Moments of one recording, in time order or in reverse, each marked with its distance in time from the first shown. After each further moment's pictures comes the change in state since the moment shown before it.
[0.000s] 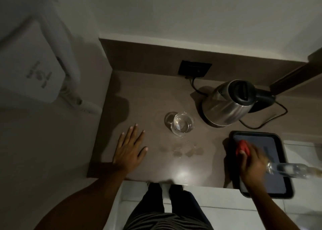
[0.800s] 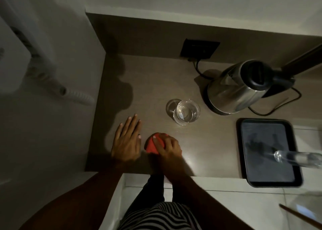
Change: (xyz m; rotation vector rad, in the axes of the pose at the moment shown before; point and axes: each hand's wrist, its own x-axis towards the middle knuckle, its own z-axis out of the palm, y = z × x) left_hand 0.000 -0.003 0.007 -0.095 0.106 -0.010; right_hand -0.090 -0.180 0.141 -0.013 -0.318 -0.541
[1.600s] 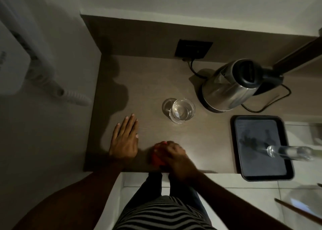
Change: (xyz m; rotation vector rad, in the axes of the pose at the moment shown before) left_hand -0.002 0.001 -0.002 0.003 0.005 -0.006; right_hand -0.018 0.044 -0.023 0.026 -0.105 -0.380
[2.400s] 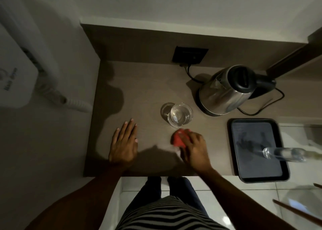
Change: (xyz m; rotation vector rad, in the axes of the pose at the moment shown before) left_hand 0.003 0.001 -0.004 -0.014 -0.028 -0.010; right_hand -0.003 0.046 -0.036 -0.098 0.113 0.421
